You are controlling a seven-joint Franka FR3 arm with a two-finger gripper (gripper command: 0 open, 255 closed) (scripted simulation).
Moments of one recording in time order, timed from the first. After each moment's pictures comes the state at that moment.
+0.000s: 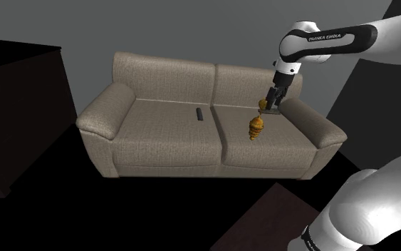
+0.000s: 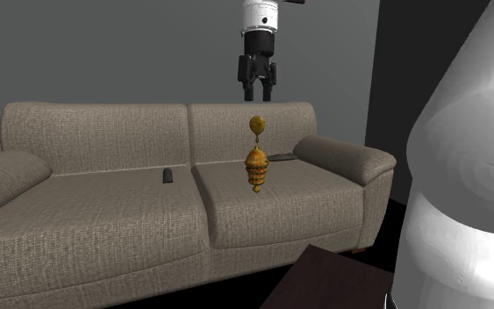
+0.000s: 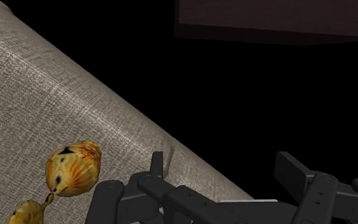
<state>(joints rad) -0.10 -0.33 -0.37 -2.13 -0.11 1.83 -0.46</state>
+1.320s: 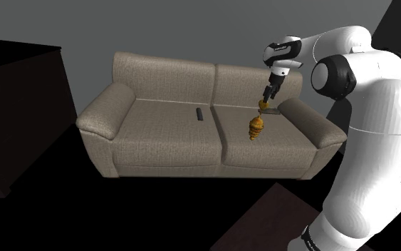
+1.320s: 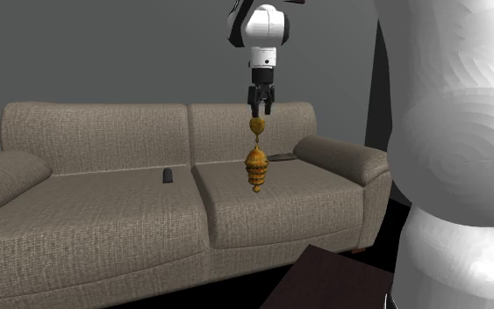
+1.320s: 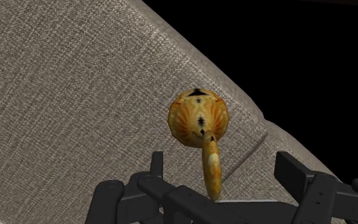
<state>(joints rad) -0.26 0.36 -0.52 -1.53 0.18 1.91 -0.86</state>
